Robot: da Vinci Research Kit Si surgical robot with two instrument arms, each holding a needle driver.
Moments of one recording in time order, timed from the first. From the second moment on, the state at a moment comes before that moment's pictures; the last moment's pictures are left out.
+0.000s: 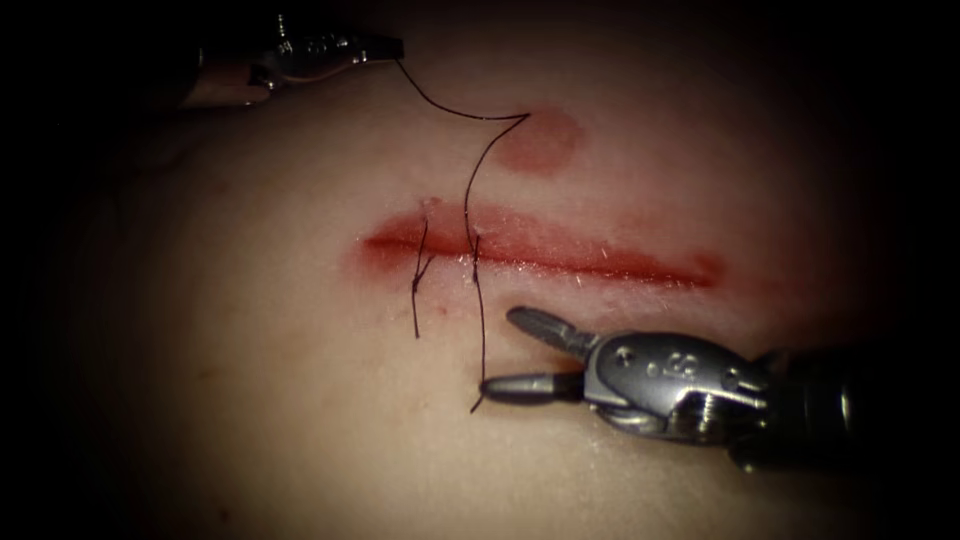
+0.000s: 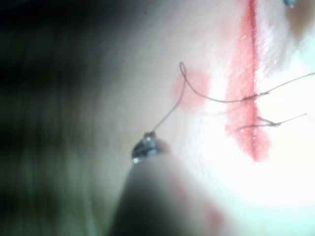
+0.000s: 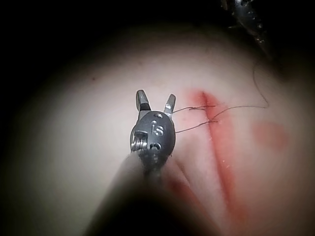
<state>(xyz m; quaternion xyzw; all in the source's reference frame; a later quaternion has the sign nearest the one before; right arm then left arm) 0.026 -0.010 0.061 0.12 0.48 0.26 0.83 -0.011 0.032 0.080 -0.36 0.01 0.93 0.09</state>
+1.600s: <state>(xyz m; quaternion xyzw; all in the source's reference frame) 0.035 -0.005 0.079 0.13 0.48 0.27 0.82 -0.006 0.024 0.061 -0.49 -0.04 0.86 0.14</state>
